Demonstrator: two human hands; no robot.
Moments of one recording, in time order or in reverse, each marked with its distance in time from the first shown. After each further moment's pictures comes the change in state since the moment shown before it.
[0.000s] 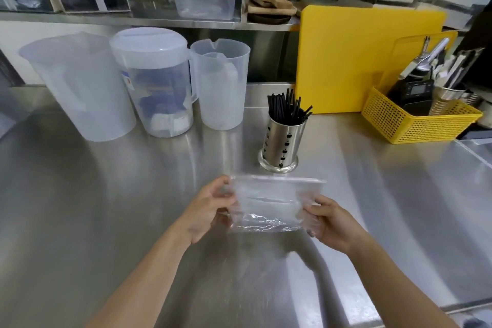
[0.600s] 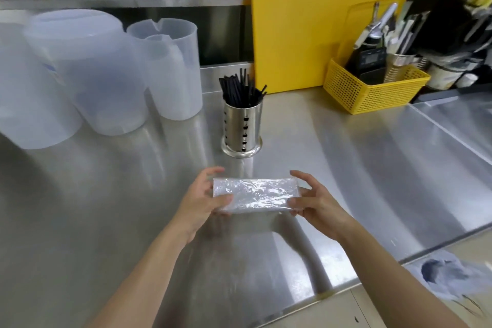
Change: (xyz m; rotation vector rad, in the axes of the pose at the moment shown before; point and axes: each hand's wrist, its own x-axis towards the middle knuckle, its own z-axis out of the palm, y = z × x) left_hand 0.029 -0.028 0.050 0.117 0.016 0.060; right_hand -0.025 -0.001 -0.046 -0.123 0.070 -0.137
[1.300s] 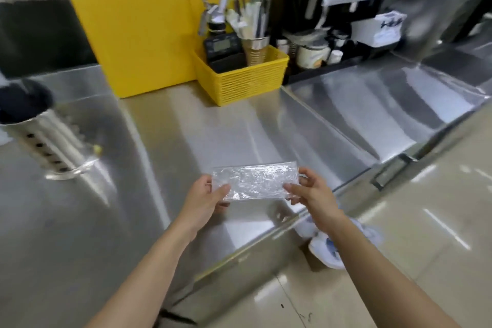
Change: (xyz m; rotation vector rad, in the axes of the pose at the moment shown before) left_hand 0.067 -0.051 0.366 0.282 -0.065 -0.046; right_hand -0.128 -0.056 -0.315 -0.092 0.467 -0.195
